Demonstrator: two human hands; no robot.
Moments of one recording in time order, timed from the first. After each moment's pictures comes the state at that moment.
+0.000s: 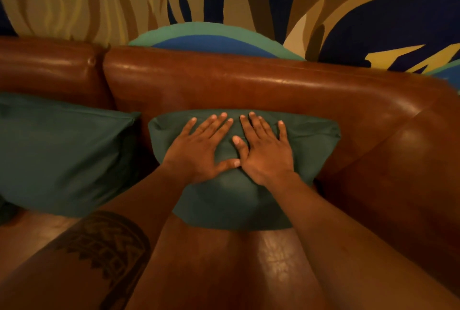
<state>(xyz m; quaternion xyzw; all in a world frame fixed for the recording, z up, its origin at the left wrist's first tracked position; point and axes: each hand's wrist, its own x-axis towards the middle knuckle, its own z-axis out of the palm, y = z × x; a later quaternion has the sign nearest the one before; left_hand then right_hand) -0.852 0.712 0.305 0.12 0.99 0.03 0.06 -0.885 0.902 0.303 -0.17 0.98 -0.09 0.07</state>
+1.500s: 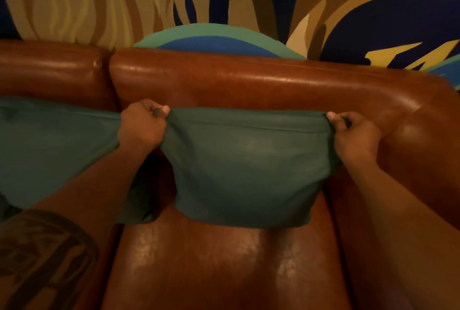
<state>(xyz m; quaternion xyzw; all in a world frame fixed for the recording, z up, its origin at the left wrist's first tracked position) -0.857 0.617 0.350 -0.26 0.90 0.33 -0.10 -0.920 1.031 0.332 0.15 0.90 -0.40 -0.09</state>
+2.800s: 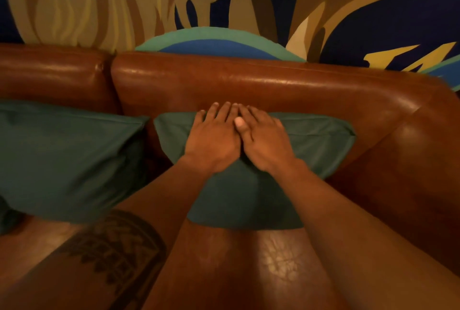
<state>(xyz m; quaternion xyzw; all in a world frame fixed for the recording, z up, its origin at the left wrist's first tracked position) -0.861 0.733 0.343 0.06 1.00 0.04 0.01 -0.891 0.876 0.333 -0.20 0.96 -0.18 0.01</state>
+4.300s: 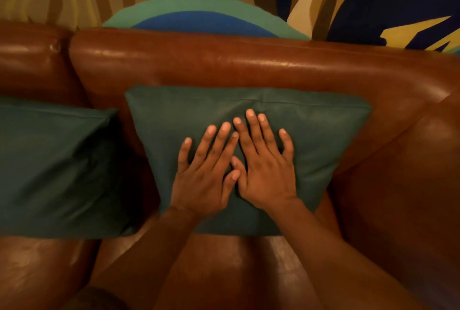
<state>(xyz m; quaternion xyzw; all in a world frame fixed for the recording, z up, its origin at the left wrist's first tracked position) -0.816 0.739 0.229 0.10 0.97 0.01 -0.23 -0.854 0.901 0.243 -0.19 0.96 -0.07 -0.17</state>
